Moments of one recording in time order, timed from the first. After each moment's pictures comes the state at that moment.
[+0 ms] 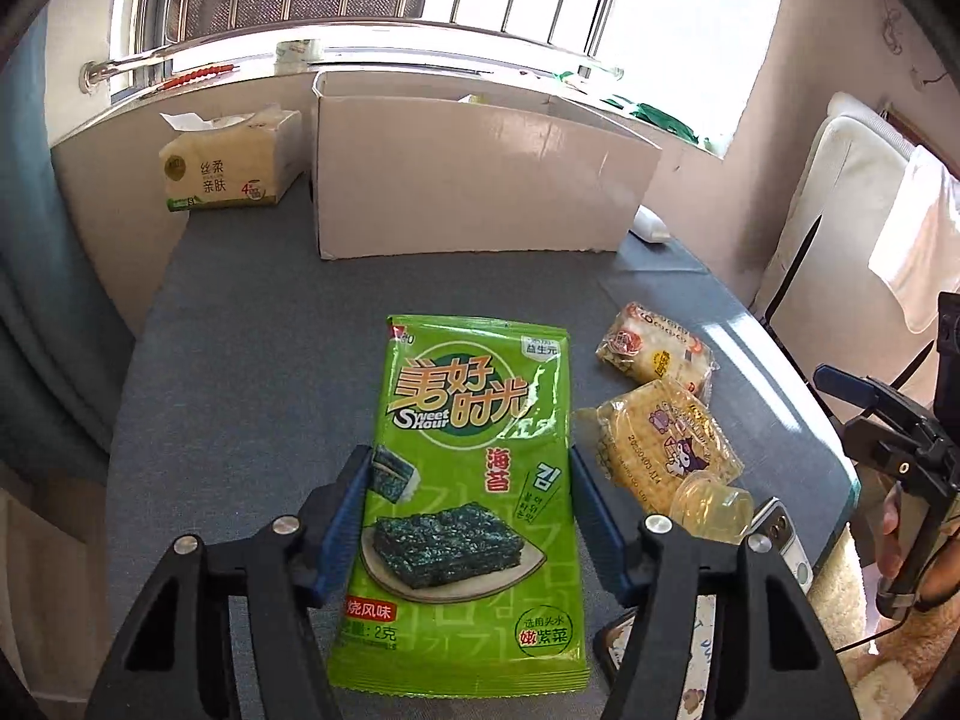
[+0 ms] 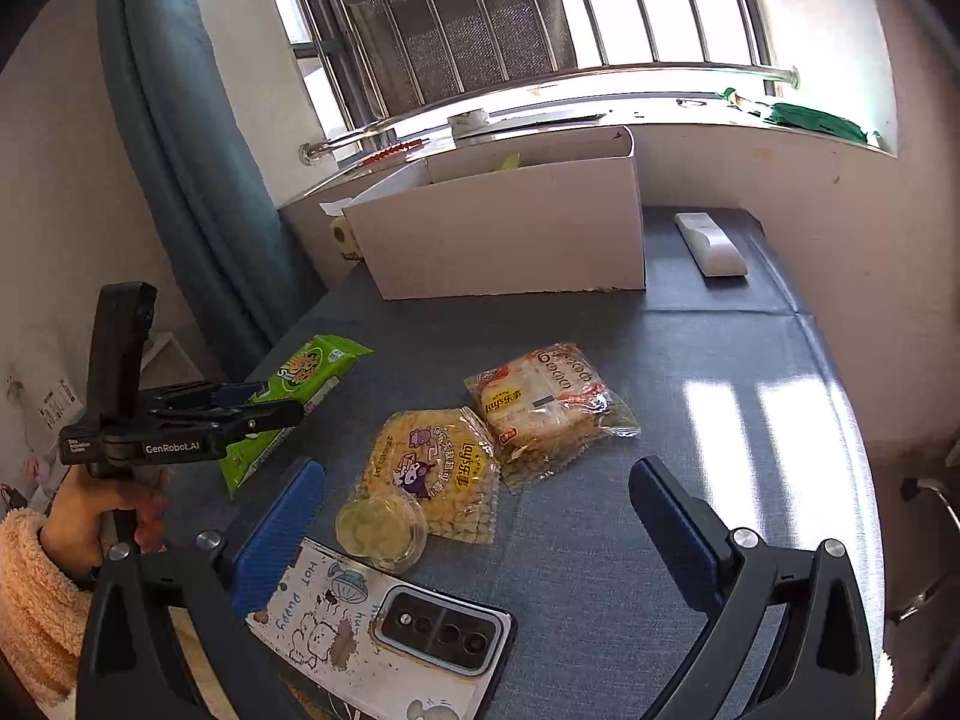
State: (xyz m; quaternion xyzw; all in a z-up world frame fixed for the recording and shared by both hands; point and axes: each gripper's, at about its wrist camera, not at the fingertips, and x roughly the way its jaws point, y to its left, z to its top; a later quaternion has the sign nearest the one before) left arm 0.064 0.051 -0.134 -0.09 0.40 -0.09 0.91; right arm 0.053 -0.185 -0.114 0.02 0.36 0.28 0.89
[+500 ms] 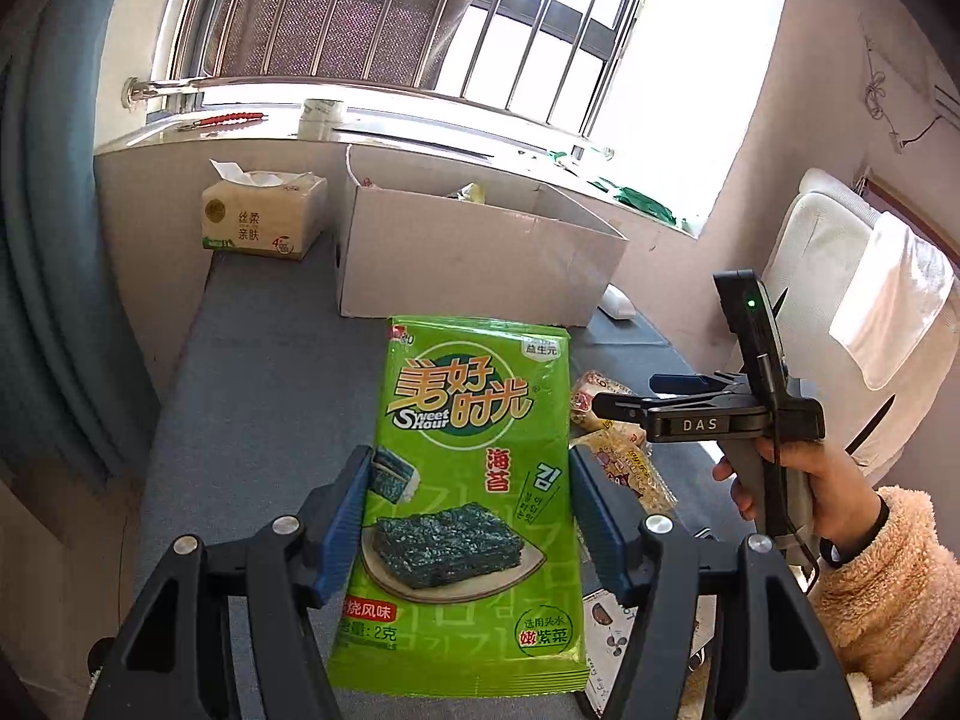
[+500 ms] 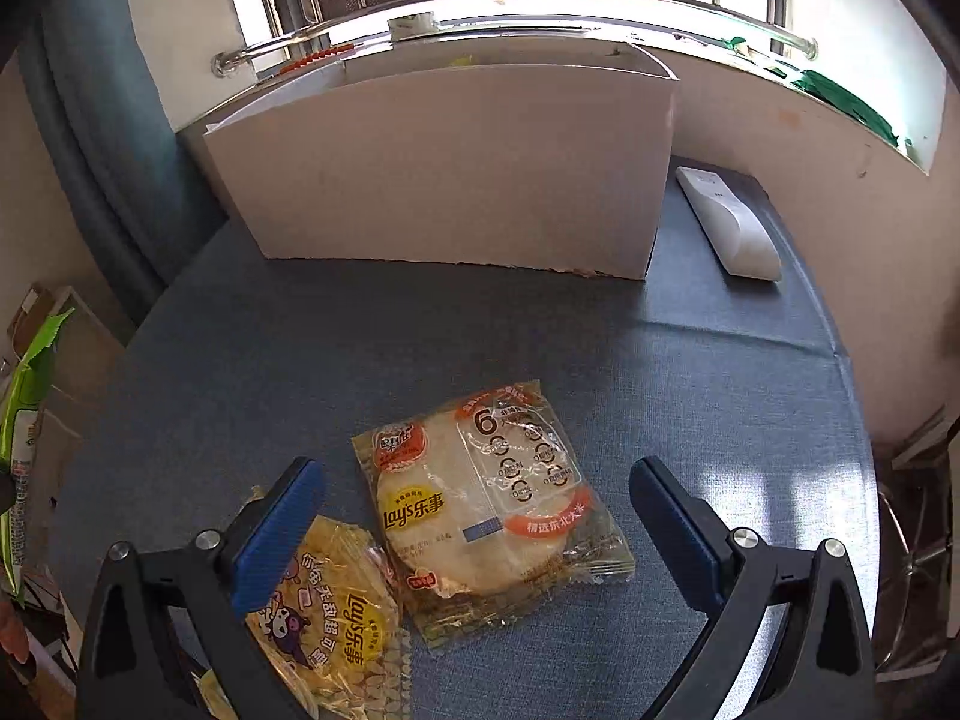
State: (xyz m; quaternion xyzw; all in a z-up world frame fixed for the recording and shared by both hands) left arm 0.023 0.069 -0.099 -0.13 0.33 -0.09 0.93; right arm 0.166 -0.121 -0.150 -0.07 0.46 0.21 0.86
